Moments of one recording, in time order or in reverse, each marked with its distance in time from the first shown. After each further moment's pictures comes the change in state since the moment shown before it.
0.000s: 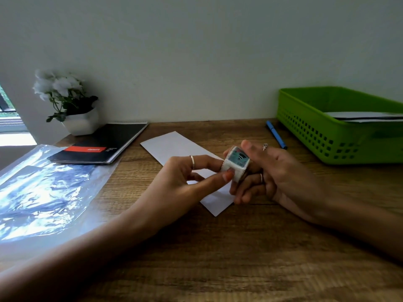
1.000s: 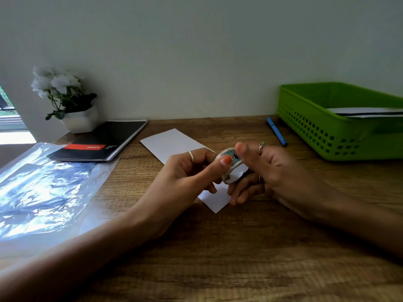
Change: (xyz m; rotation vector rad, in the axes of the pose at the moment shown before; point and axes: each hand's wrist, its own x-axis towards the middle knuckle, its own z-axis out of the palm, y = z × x) left_hand 0.000 -0.001 0.008 -0.265 0.060 -0.091; right_hand 0.001 0.004 0.003 -0.173 -0.019 -0.040
